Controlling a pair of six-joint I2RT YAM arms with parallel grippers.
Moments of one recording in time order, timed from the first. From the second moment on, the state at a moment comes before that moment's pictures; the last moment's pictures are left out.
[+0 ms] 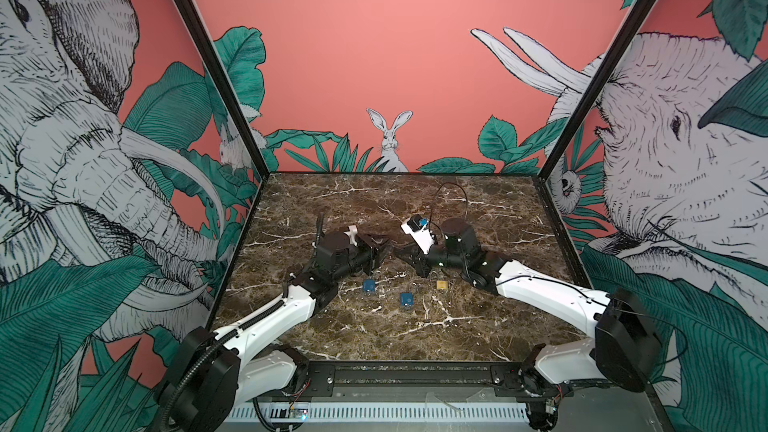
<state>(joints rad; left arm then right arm) -0.55 1.14 0.61 0.24 0.33 -1.55 0.77 1.39 0.91 0.00 -0.39 0.08</state>
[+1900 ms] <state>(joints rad) -0.52 1.34 0.70 0.66 0.87 -0.74 0.50 1.36 0.87 0.26 -1.03 0.98</state>
